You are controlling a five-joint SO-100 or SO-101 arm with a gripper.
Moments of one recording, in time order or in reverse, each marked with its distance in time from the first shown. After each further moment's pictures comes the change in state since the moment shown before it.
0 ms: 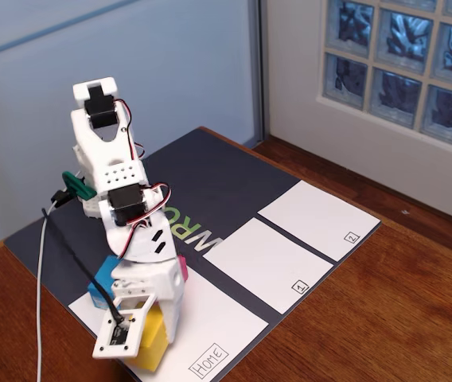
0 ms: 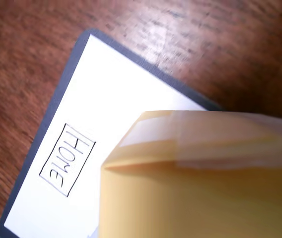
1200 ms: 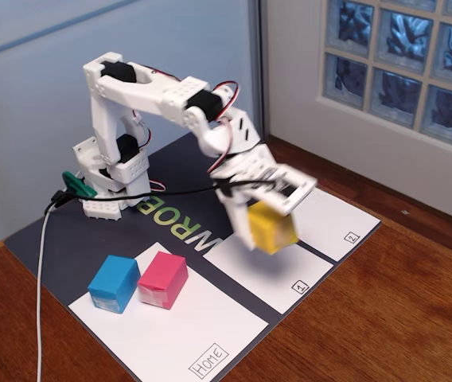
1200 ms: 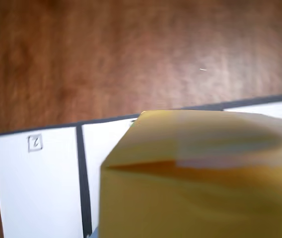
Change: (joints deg) arm -32.2 22.0 7.2 3.2 -13.2
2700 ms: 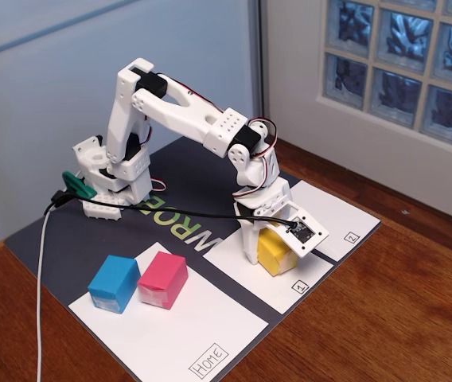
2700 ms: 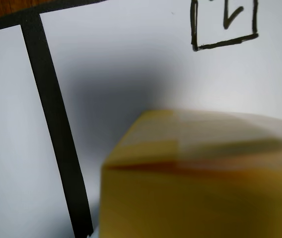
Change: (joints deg) arm -12.7 -21.1 -0.3 -1.8 6.5
